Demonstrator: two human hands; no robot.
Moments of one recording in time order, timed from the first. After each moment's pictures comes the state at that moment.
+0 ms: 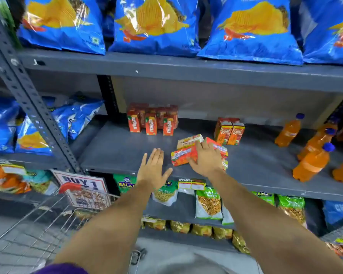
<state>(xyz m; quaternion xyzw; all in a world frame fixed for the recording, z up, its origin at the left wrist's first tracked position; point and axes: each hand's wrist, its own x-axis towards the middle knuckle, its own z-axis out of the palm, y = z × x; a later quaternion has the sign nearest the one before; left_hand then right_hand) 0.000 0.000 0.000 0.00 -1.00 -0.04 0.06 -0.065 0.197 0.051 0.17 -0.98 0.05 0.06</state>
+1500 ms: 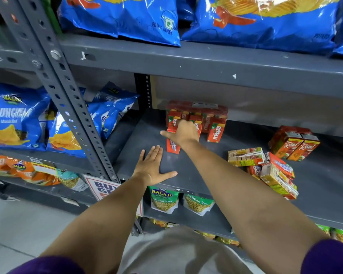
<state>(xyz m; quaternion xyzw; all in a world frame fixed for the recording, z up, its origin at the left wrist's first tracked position) -0.047 -0.184 -0.017 0.06 -0.99 -0.07 -0.08 -0.142 -0.069 0.085 0.16 -0.95 0.27 -0.01</state>
